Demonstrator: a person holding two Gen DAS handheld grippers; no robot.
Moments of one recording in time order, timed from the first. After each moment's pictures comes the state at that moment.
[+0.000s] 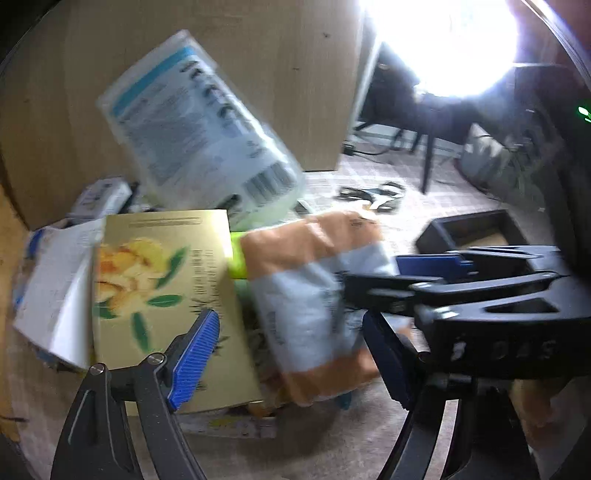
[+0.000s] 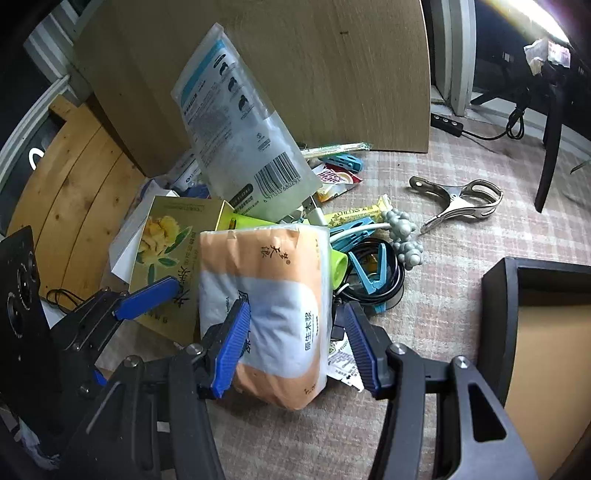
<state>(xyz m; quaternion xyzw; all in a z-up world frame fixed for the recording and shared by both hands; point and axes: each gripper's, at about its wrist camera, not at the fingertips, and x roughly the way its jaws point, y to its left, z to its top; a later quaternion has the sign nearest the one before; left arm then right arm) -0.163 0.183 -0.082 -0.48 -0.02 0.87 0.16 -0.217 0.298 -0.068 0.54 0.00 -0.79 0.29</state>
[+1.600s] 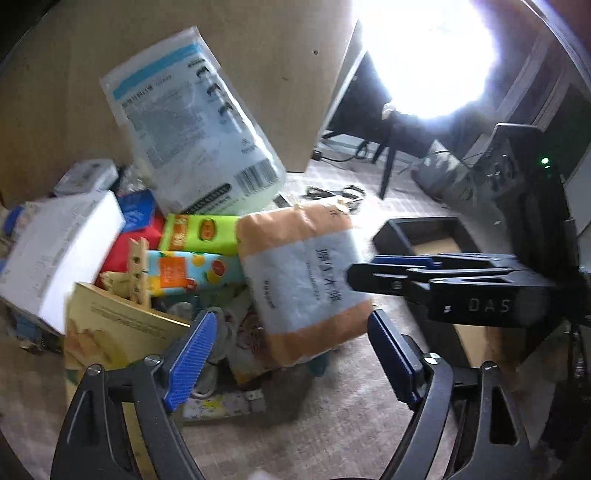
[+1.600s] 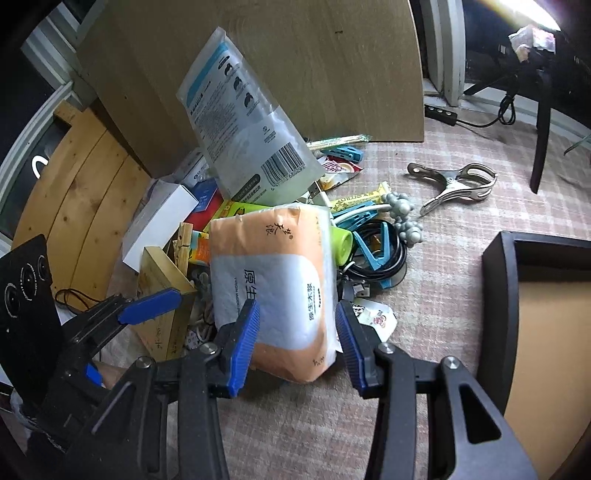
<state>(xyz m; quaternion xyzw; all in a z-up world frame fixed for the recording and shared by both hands) -0.152 0.142 -0.075 -0.46 -0.07 0.86 0.21 -0.196 0.307 -0.061 0.54 -0.02 -0.79 0.28</state>
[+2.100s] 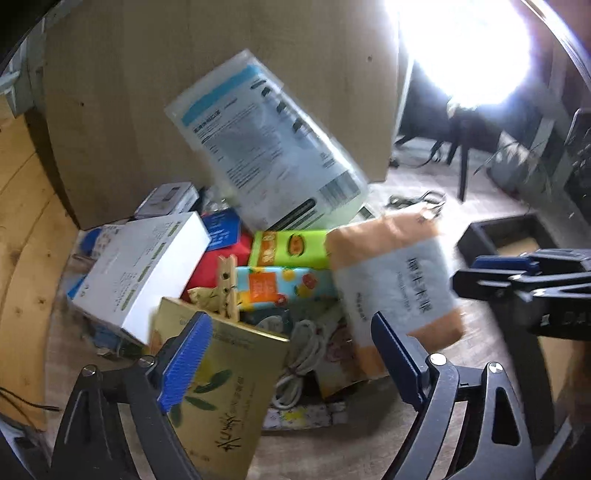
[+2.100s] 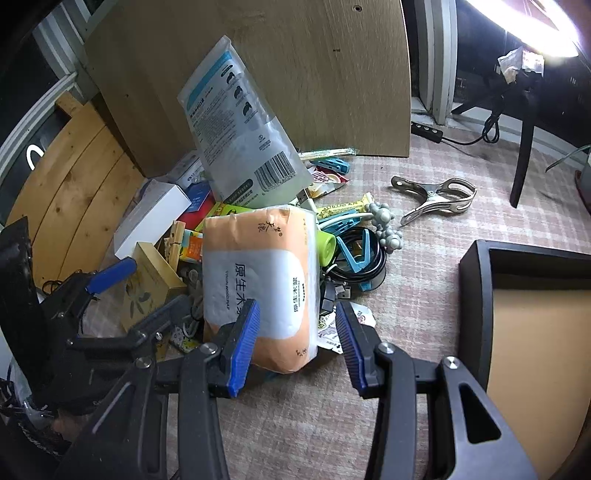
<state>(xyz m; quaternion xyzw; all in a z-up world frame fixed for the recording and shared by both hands) -0.152 0.131 -0.077 -0.44 0.00 0.89 0.07 -0.185 0.312 -0.052 0.52 0.02 -0.81 0.27</state>
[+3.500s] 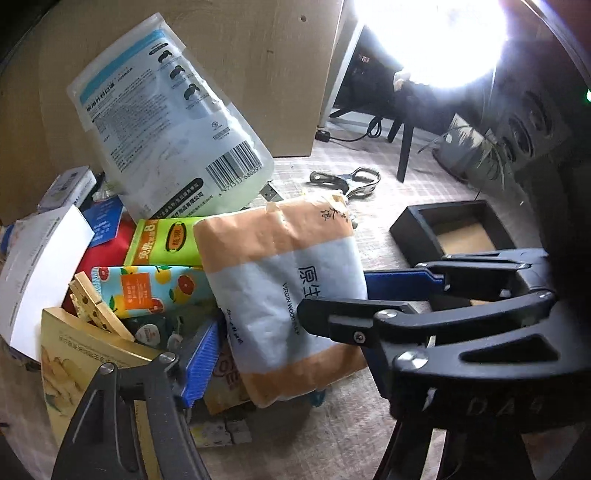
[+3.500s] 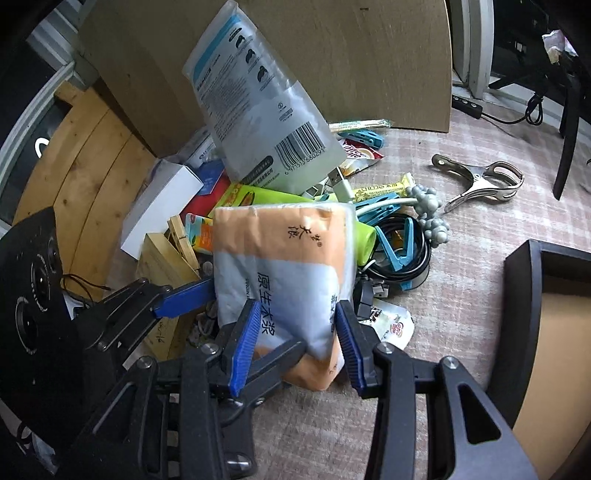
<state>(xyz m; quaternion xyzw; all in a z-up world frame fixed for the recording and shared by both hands) -0.181 0.189 -0.093 -0.49 -0.04 0.85 0.18 -0.203 0.287 -0.075 0.57 0.00 -0.76 0.31</state>
